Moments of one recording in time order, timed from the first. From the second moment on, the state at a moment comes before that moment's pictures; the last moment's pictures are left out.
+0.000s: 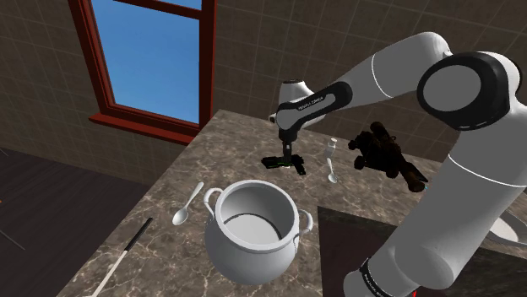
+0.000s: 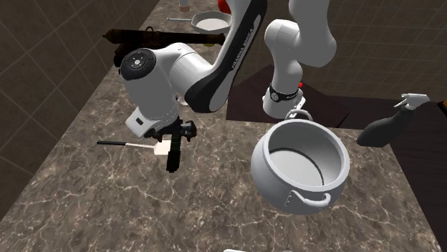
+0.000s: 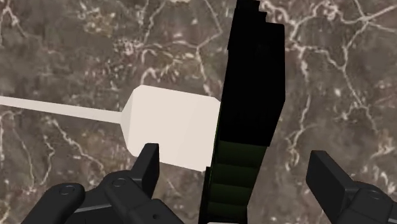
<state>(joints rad) 0.09 0.12 -0.18 -2.22 -0.15 2.24 -0.84</state>
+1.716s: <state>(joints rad) 0.10 0.06 -0.18 -2.19 -0.16 2.15 -0.84</state>
